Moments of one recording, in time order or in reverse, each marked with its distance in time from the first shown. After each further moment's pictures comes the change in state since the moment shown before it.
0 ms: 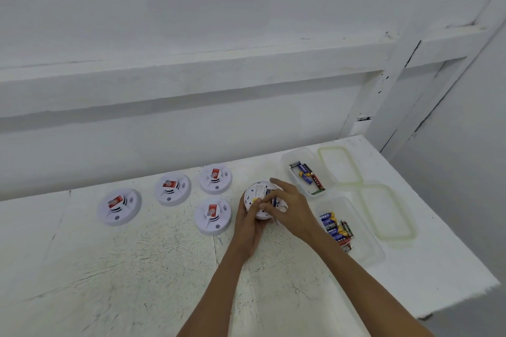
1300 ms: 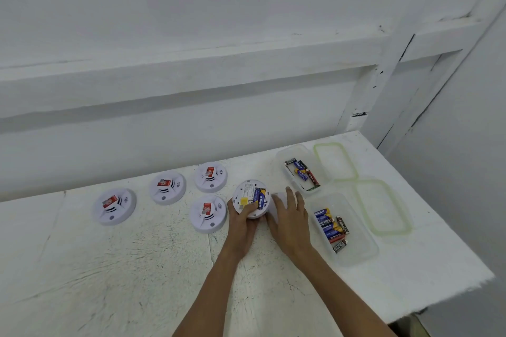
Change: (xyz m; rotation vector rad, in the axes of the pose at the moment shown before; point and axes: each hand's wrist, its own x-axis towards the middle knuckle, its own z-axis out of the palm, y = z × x) left_hand -0.002 -0.001 -0.003 0.053 0.111 0.016; right_hand -0.036 0.011 0.028 -0.573 0.031 0.263
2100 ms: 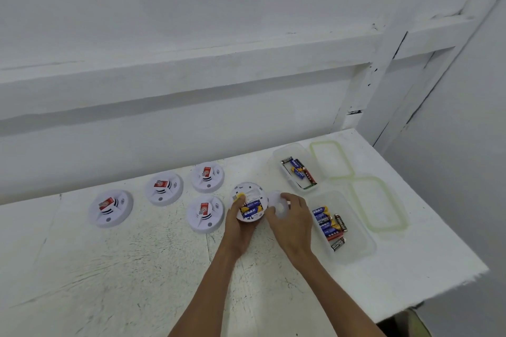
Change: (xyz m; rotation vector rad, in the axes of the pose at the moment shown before) left_hand -0.005 0.010 0.007 -0.008 0.056 -0.164; right_hand -0.018 -0.020 -0.028 0.584 0.267 0.253
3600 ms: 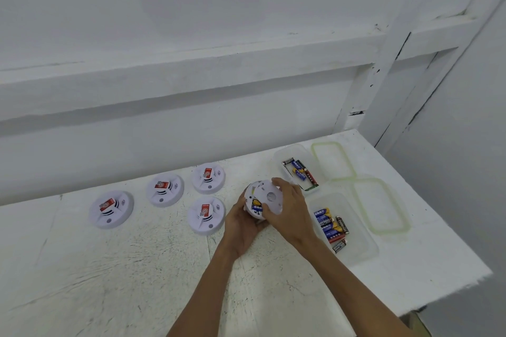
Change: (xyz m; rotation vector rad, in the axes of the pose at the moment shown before) left_hand 0.007 0.002 -0.004 0.087 -0.124 -0.099; right_hand 0.030 -0.009 -0.008 -0.122 -0.212 -0.312
